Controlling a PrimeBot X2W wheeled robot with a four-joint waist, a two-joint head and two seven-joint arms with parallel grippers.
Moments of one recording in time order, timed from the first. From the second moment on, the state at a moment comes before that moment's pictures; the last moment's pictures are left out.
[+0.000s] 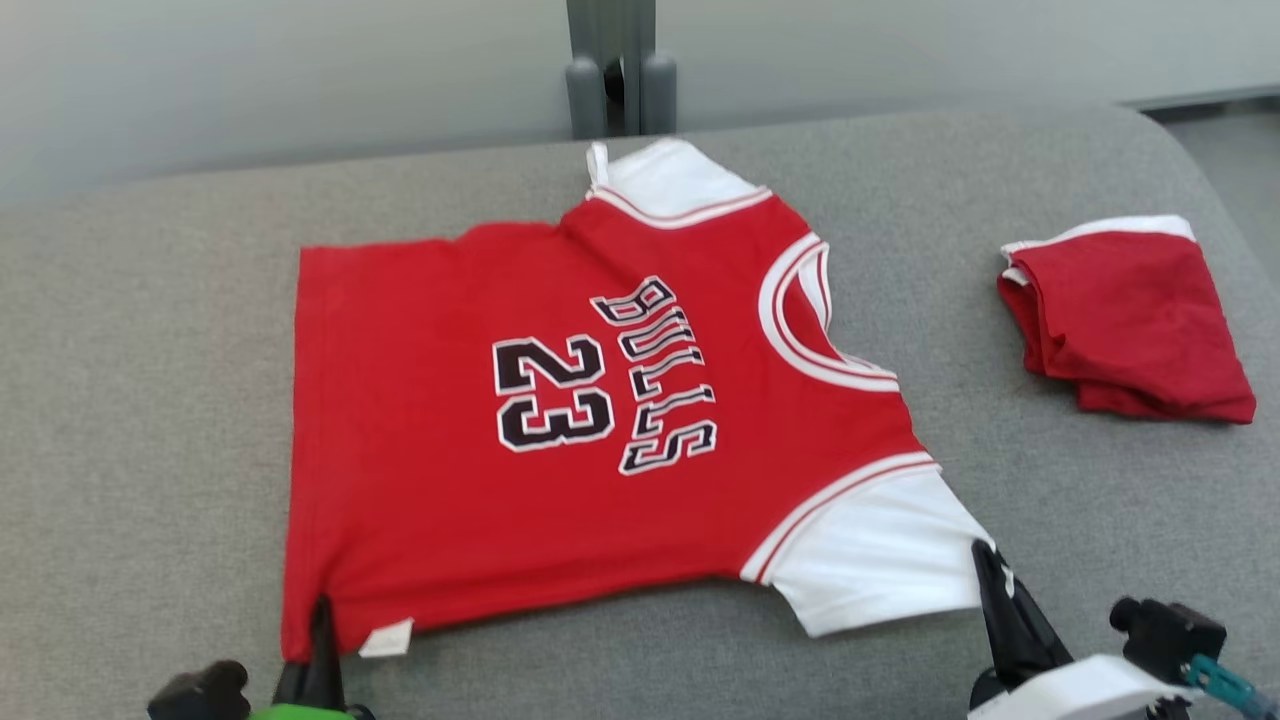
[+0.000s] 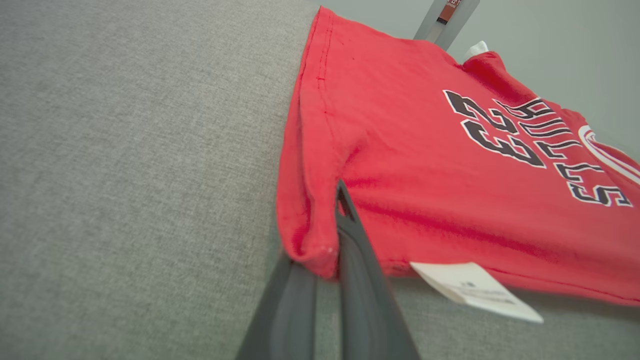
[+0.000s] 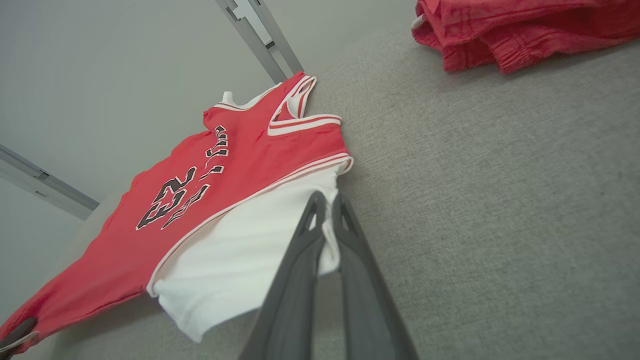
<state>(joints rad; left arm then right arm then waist) -0.02 0.05 0.04 0.50 -0.43 -0.13 -0.26 0.07 -0.15 0.17 0.25 0.65 0.13 -0.26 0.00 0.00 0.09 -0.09</state>
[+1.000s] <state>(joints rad) -0.32 0.05 -0.17 0.60 -0.48 -0.01 -0.26 -0.35 -0.16 0.18 0.49 0.71 0.13 -0.26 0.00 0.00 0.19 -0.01</state>
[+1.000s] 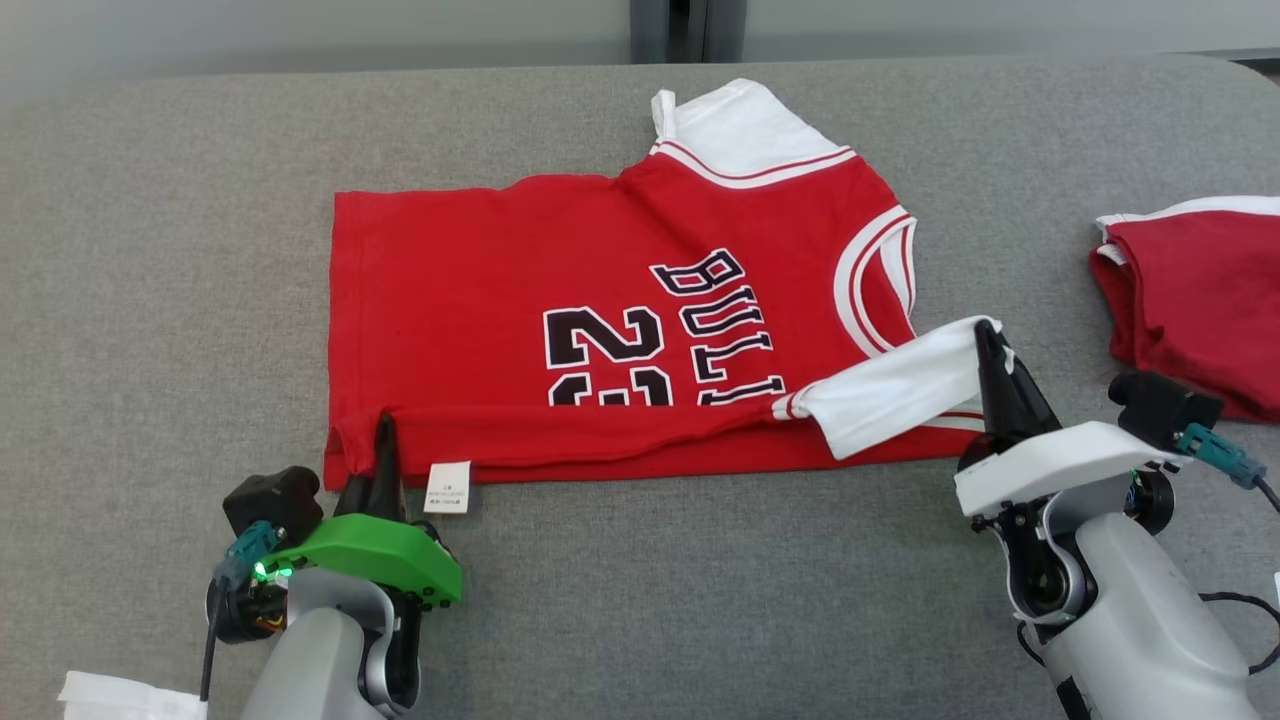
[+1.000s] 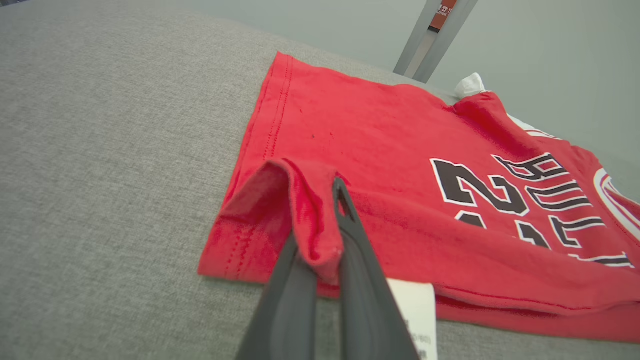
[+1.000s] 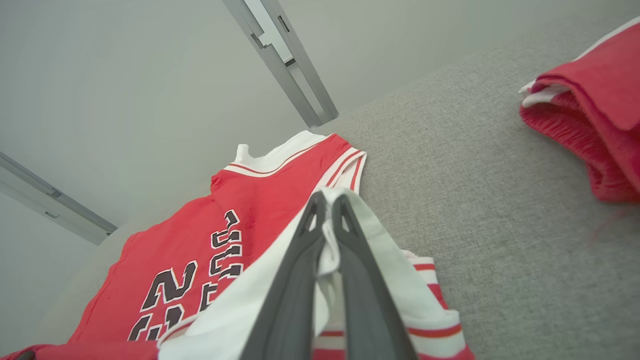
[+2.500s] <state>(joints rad) -0.34 0.05 -0.11 0.68 -0.48 0.00 -0.27 -0.29 -0.09 -0.01 0.49 0.33 0.13 -0.26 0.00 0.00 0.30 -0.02</state>
